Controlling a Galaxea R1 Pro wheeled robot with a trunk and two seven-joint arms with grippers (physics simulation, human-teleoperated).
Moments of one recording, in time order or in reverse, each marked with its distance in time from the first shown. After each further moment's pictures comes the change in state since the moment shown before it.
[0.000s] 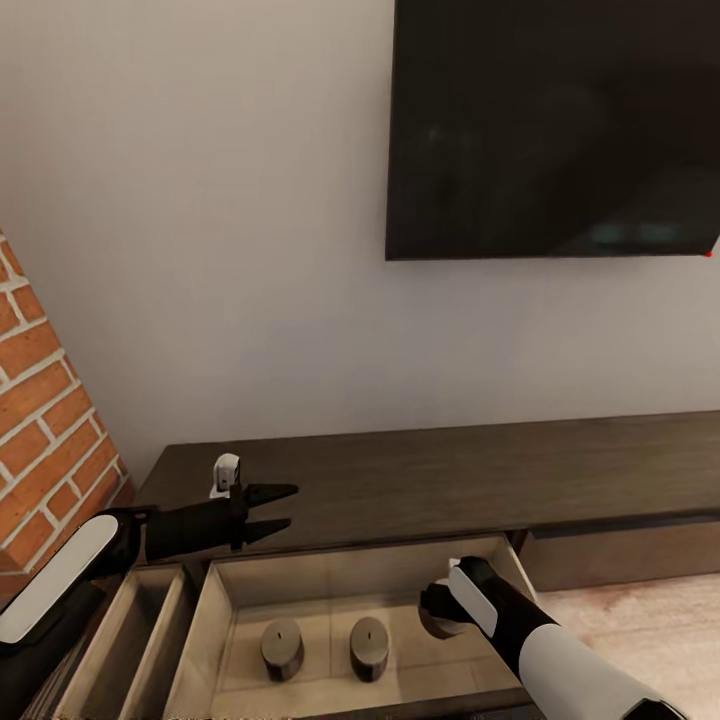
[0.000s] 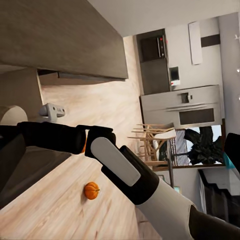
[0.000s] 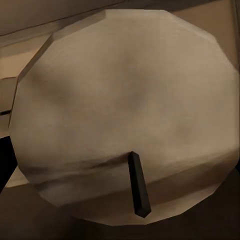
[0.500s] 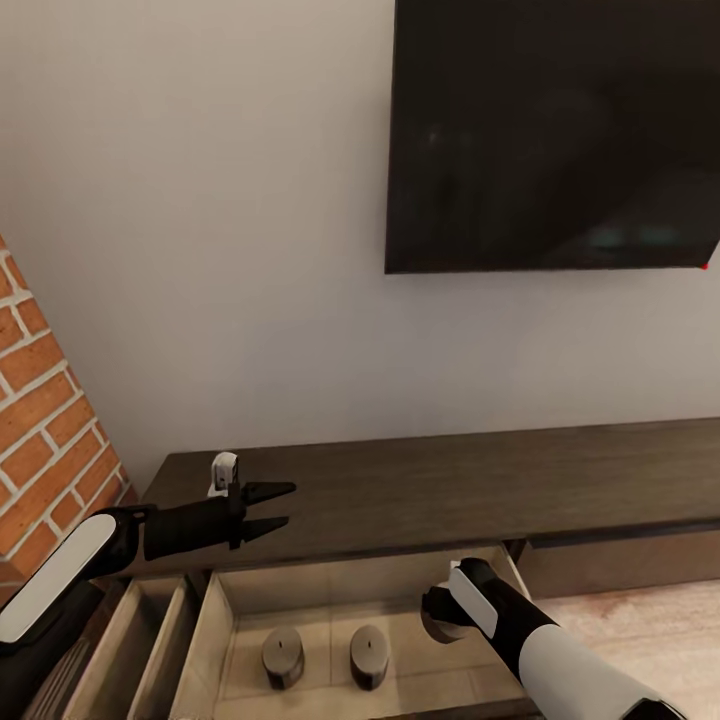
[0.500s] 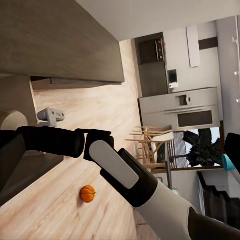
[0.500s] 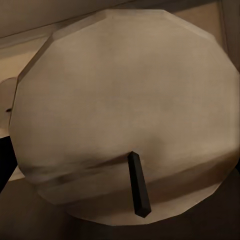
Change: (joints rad) left arm 0.000 0.000 0.011 0.000 0.000 0.000 0.000; right arm 0.000 0.001 -0.001 0.013 -0.001 0.005 -0.012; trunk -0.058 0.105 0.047
